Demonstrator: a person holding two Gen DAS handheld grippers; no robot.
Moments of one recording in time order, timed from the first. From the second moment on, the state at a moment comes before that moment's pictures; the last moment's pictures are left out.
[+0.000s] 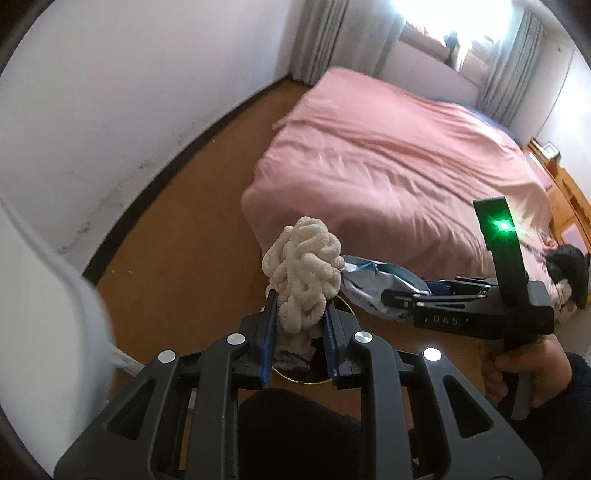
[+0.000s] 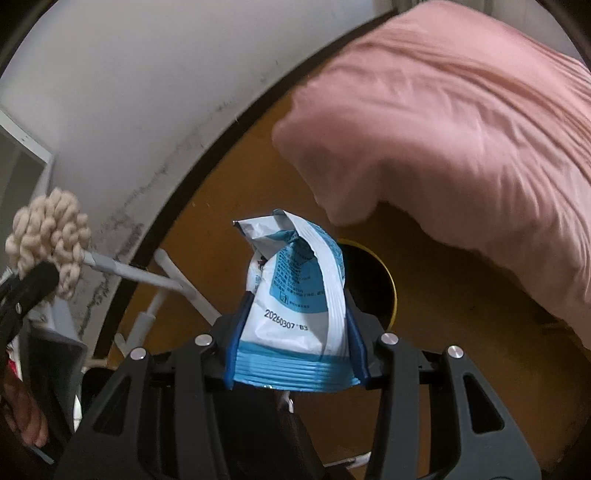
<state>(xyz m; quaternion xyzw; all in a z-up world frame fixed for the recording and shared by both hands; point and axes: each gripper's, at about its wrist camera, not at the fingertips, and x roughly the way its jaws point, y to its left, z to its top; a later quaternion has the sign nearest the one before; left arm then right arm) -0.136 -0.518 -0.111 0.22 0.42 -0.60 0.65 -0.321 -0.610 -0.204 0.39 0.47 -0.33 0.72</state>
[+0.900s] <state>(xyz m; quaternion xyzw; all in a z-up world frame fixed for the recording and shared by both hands) -0.171 -0.564 -0.162 0.27 0.45 -0.60 0.60 -0.354 -0.633 -0.189 0.41 0.40 -0.36 0.73</state>
